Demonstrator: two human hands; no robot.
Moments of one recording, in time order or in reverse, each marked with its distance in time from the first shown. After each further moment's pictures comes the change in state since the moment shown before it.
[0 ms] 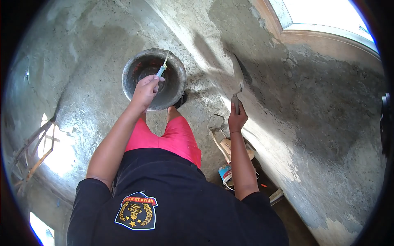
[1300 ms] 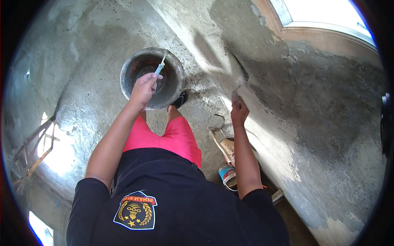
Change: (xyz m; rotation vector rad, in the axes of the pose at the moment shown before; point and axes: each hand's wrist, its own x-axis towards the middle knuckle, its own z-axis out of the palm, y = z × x) left_hand -0.008 -0.001 -0.006 -0.013 0.016 0.020; right_hand 0.017 0.017 0.001 -0.028 -0.095 0.020
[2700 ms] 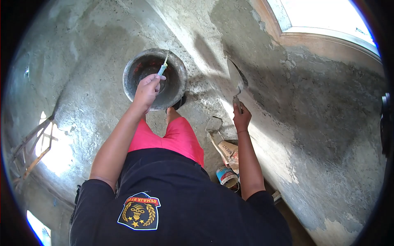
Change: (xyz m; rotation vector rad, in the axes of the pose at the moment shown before) left_hand 0.000 0.000 0.010 -0.055 0.028 0.013; right_hand 0.004 0.003 -0.023 -0.014 -0.158 0.139
